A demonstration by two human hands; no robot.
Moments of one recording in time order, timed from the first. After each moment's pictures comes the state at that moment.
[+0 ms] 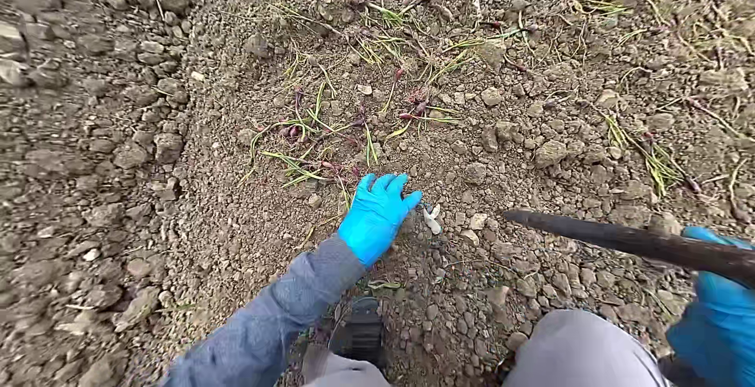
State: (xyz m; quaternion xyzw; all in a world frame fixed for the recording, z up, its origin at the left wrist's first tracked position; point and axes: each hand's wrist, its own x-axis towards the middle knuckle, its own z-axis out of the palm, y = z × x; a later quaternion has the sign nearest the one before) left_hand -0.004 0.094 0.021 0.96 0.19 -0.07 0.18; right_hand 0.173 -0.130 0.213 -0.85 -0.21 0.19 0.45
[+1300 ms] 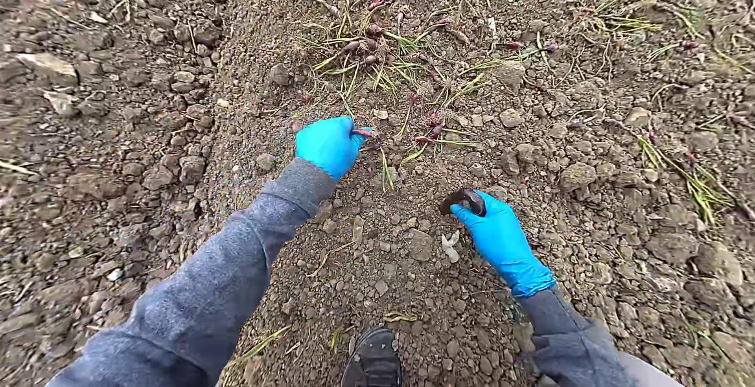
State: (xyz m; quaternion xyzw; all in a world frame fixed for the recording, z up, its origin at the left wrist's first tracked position) left_hand 0.021 0.258 0.057 0.86 0.46 -0.14 0.15; right_hand 0.176 -0.007 0.030 -0.86 -0.27 0.33 0.27
